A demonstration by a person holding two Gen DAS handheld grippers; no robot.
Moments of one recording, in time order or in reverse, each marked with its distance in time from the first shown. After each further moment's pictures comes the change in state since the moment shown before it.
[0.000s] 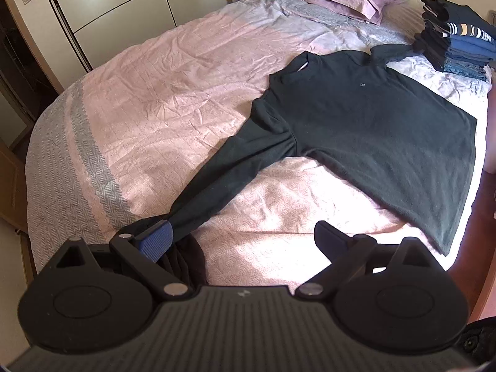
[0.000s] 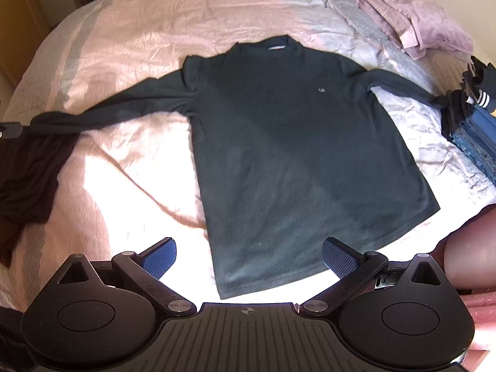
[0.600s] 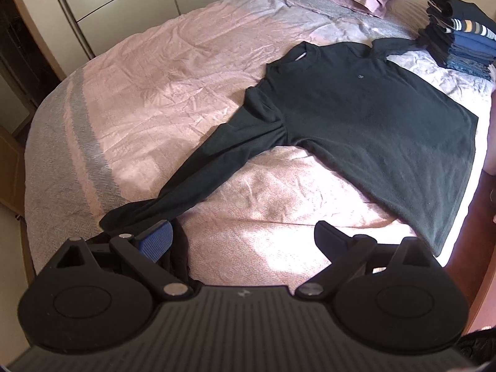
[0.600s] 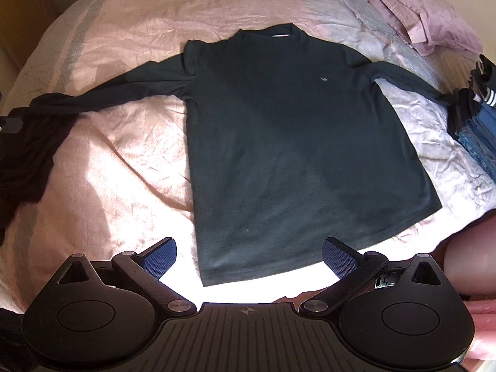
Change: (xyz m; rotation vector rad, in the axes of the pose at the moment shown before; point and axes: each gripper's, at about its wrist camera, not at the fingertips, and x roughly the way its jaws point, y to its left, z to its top) left arm -0.004 -0.028 -0.007 -0.057 0.033 0.044; right arm 0.008 -0.021 -0.011 -0.030 -0.012 0.066
